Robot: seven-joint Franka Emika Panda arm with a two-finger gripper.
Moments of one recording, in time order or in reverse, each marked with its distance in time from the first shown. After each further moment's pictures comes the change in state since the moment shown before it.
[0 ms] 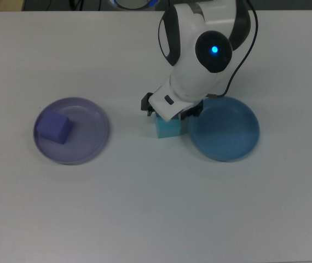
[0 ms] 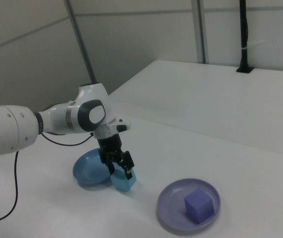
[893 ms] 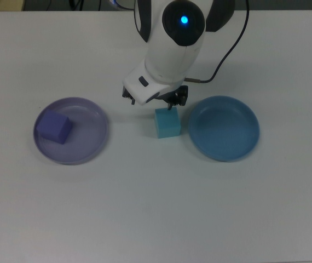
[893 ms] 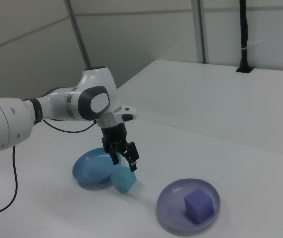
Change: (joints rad) arm -0.072 -0.100 0.000 0.001 0.042 -0.067 -0.045
